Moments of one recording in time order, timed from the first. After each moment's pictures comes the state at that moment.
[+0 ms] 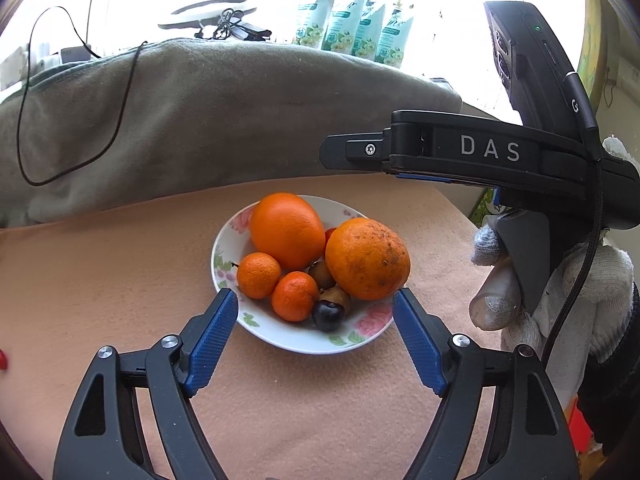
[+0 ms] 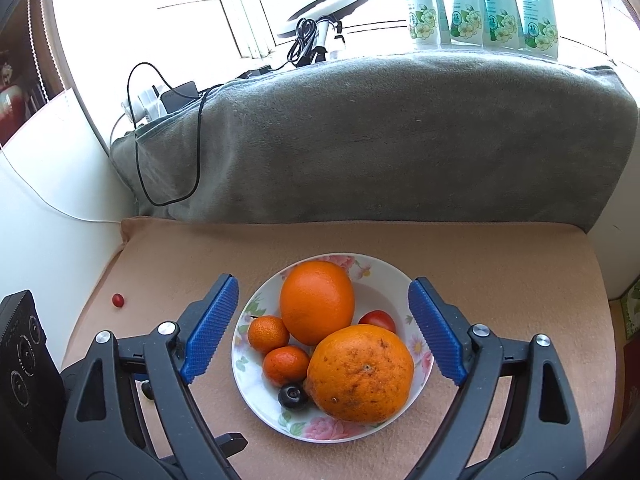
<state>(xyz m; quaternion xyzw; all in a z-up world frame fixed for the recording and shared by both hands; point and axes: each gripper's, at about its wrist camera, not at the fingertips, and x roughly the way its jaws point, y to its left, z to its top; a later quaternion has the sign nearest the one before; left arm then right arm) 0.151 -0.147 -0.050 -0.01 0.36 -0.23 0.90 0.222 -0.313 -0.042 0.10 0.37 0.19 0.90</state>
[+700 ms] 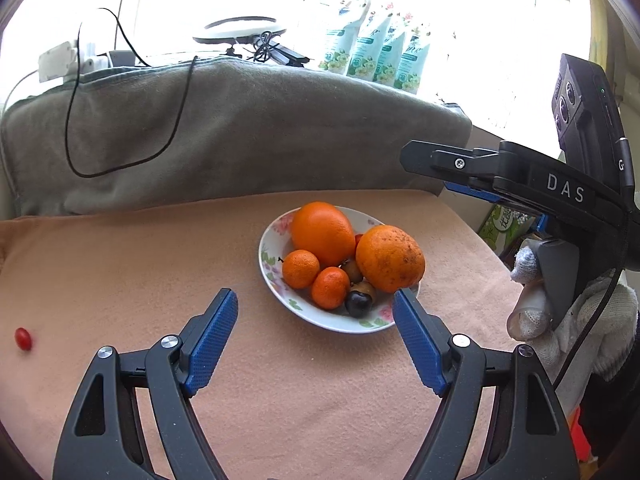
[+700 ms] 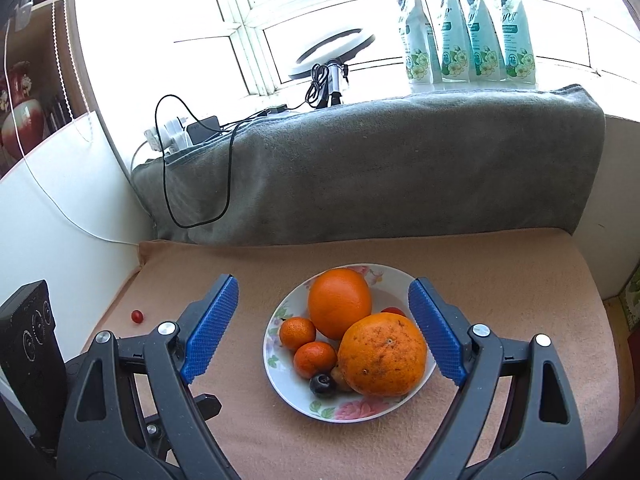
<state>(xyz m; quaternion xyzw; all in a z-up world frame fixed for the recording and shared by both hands) 0.126 -0.106 -0.040 -0.03 0.34 -0.20 0.92 0.172 -0.311 -0.020 0.12 0.31 0.18 0.93</state>
